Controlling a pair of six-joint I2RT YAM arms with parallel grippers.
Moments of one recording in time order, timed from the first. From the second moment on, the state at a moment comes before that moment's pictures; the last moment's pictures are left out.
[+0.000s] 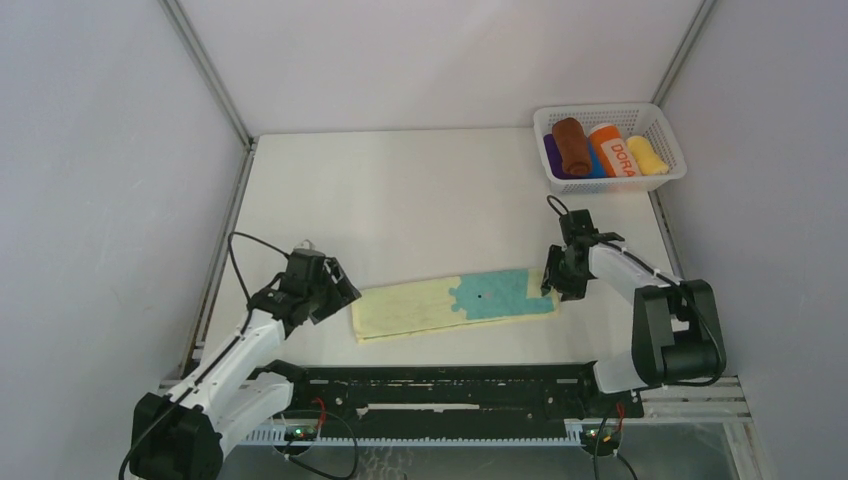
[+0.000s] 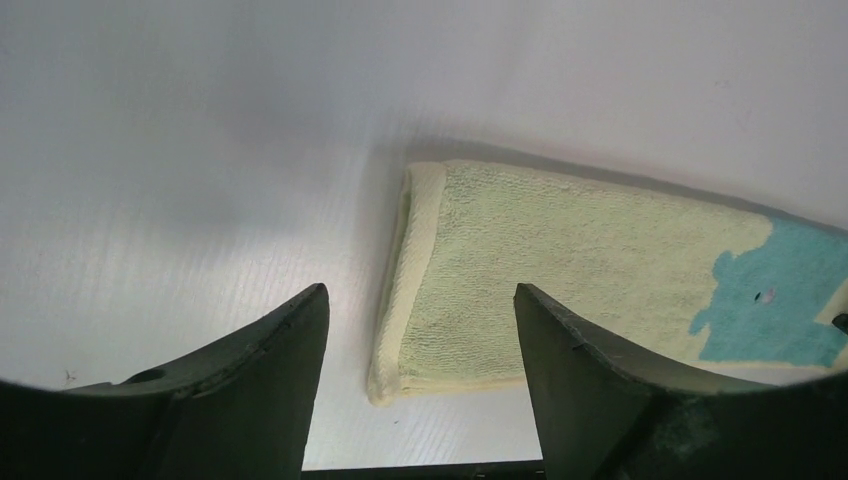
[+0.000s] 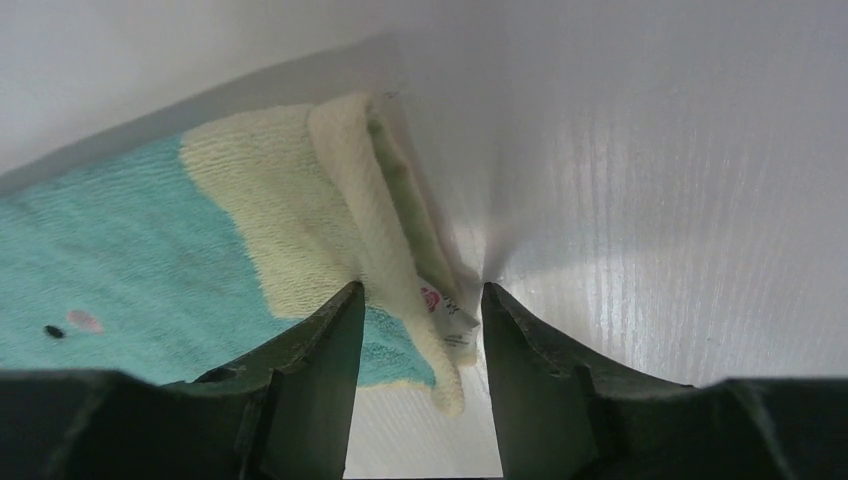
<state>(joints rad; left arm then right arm) -0.32 0.89 0.50 -0.55 -0.05 -0.82 0.12 1.42 0.76 -0.65 -0.02 0.42</state>
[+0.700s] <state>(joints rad) -0.32 0.87 0.47 -0.54 -0.04 -0.82 0.13 1.59 0.90 -0.76 0.18 0.42</state>
